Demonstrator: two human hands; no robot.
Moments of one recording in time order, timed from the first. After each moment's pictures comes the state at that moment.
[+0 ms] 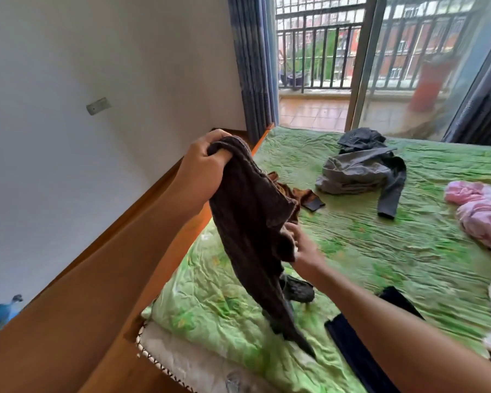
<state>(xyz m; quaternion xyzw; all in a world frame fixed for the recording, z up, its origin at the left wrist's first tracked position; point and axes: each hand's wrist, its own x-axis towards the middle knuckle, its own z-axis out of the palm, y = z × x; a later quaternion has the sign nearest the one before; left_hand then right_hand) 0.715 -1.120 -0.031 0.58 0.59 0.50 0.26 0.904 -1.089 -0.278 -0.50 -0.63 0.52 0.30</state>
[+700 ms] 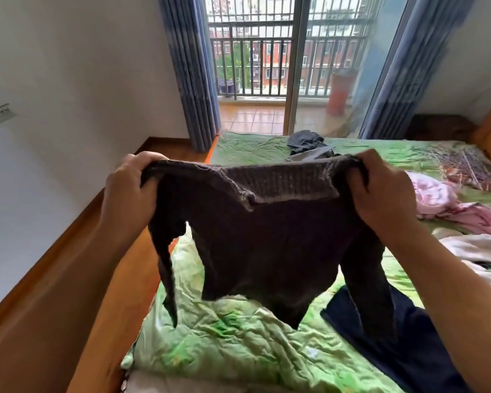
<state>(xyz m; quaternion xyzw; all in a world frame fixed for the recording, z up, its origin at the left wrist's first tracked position) 0.500 -1.096 -0.067 0.69 0.59 0.41 0.03 0.889 -1.118 -0.089 -0.62 -0.66 -0.12 0.40</state>
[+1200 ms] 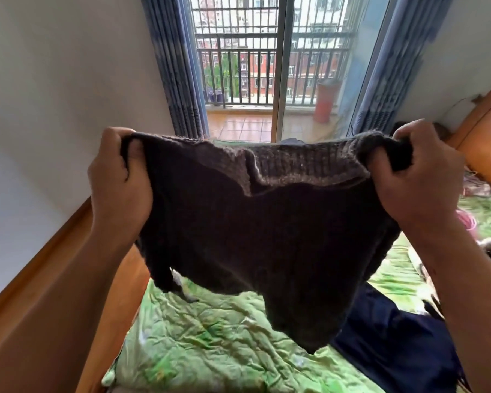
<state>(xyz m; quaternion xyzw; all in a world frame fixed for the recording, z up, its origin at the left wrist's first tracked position) 0.561 -1.107 -0.032 0.64 0.52 0.57 -0.02 0.924 -1.151 -0.030 -0.59 -0.60 -0.20 0.51</state>
